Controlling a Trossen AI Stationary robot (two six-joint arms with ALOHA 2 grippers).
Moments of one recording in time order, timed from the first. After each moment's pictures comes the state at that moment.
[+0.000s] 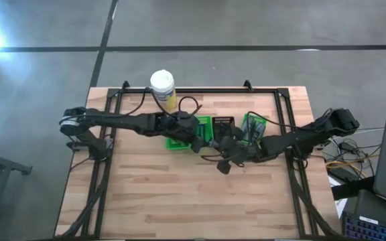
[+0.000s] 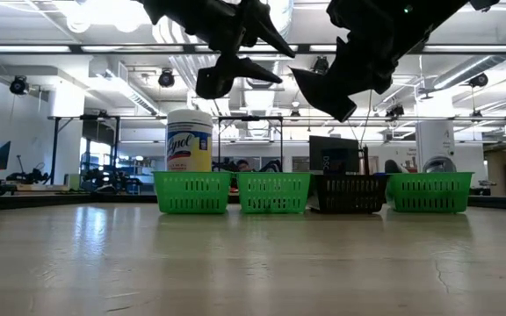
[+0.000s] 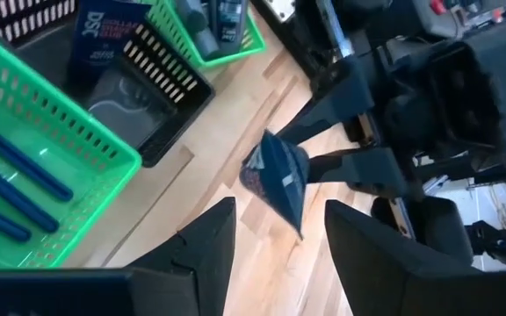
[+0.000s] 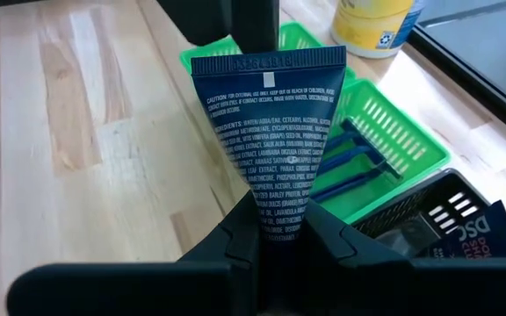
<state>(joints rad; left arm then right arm) 0.05 1.58 1.22 -0.18 0.11 -0.83 0.26 1.42 0.86 -0.18 0.57 0.45</state>
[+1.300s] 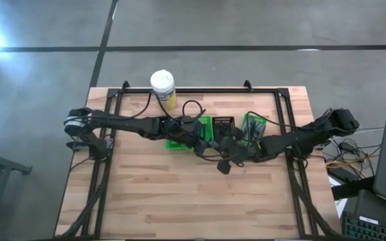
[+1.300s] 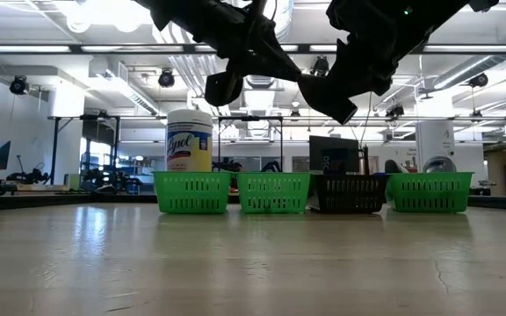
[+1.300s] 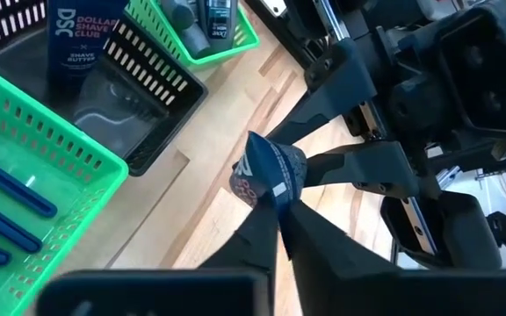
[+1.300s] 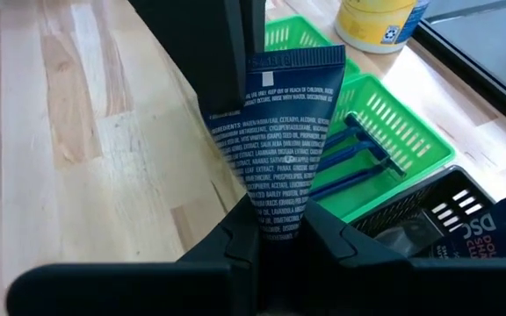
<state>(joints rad) 0.03 1.64 1.22 -0.12 0.09 -0.79 0.26 1.42 0.86 -0.18 0.55 0.44</state>
